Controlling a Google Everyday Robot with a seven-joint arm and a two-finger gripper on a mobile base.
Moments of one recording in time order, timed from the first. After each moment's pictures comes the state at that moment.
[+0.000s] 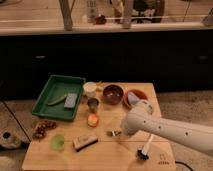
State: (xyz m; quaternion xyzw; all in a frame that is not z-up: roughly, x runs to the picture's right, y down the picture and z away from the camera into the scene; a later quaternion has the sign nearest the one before) arm 0.107 0.245 0.787 -0.28 -0.08 0.05 0.96
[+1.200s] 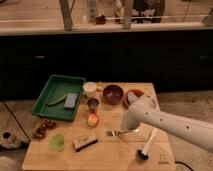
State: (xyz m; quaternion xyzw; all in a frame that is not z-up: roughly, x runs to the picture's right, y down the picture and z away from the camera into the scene) arm 0.105 0.234 0.800 -0.30 -0.11 0.03 0.95
